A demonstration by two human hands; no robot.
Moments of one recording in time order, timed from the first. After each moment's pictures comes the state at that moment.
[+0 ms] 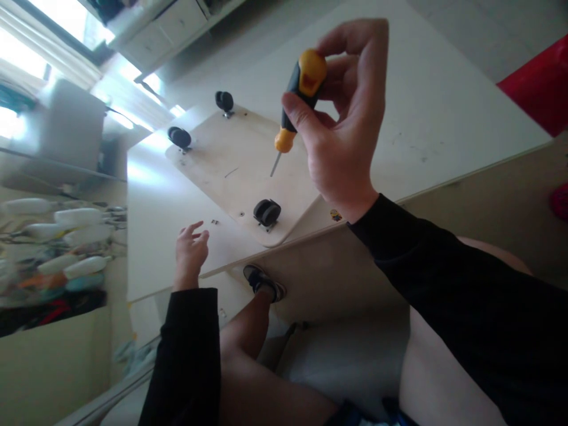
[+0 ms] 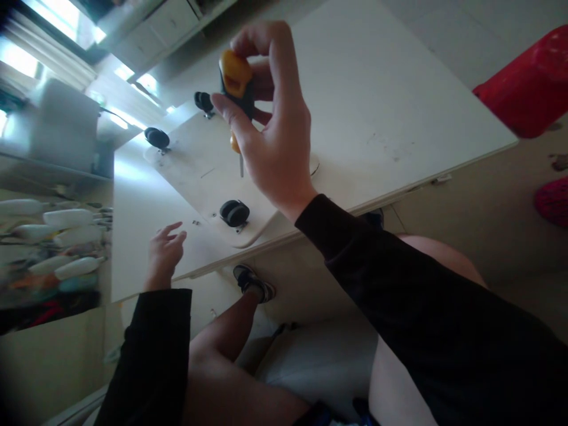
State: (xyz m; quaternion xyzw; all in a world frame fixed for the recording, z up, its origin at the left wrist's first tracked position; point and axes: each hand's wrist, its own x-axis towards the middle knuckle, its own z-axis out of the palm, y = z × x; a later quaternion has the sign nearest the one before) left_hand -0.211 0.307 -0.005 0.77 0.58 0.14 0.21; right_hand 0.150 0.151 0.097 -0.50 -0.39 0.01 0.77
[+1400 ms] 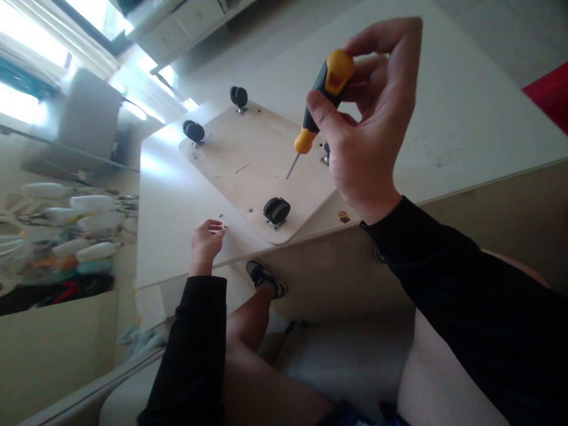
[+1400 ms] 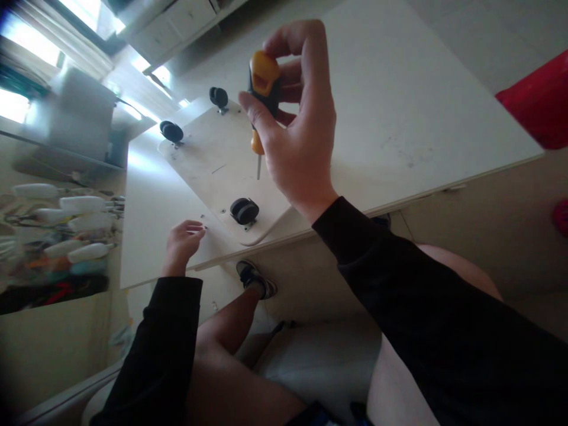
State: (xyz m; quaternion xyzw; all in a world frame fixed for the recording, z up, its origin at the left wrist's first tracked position) left_hand -0.194 0.300 -0.011 0.70 0.68 0.04 0.20; right_hand 0.155 0.155 0.096 -0.48 -0.40 -0.02 0.78
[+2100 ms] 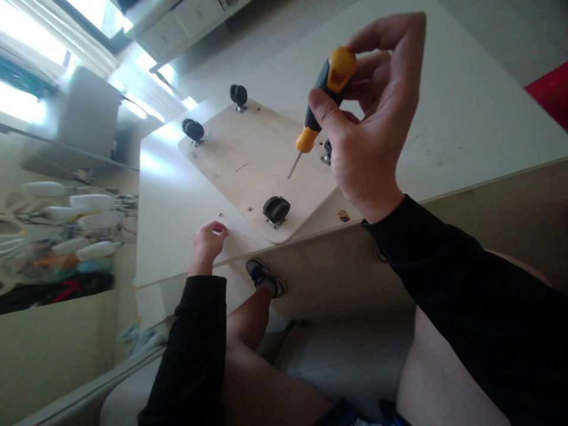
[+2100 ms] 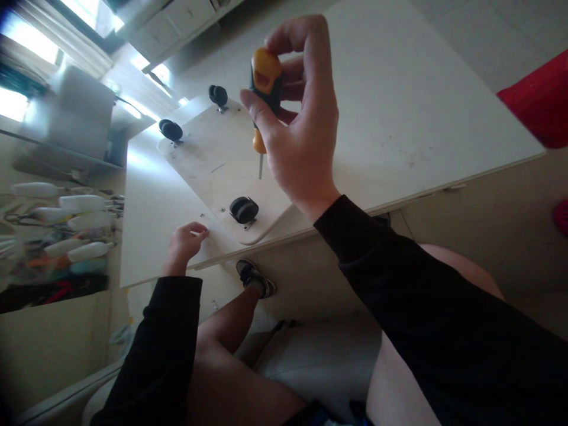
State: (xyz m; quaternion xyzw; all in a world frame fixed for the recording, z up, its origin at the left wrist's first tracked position) left_hand -0.191 0.296 -0.004 0.73 0.67 -0.04 0.17; right_hand 0.154 0.151 0.097 -0.51 -0.38 0.01 0.77
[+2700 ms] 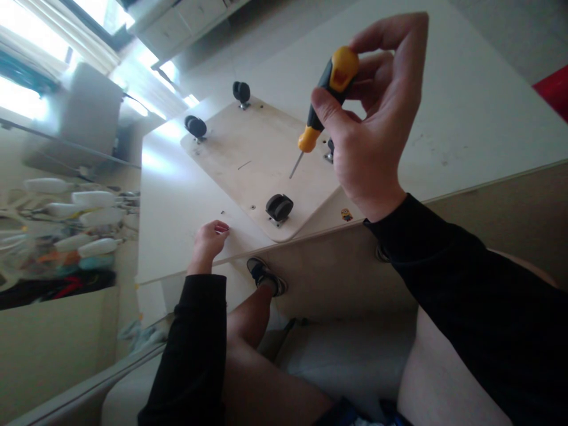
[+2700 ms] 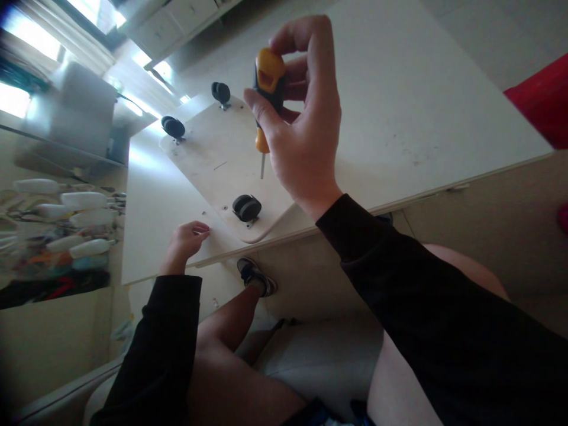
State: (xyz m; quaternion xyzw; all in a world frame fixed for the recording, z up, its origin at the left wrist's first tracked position) left_hand -0.195 0.297 -0.004 0.73 0.65 -0.05 0.21; right_hand 0.157 0.160 0.087 -0.45 -0.41 -0.02 0.80
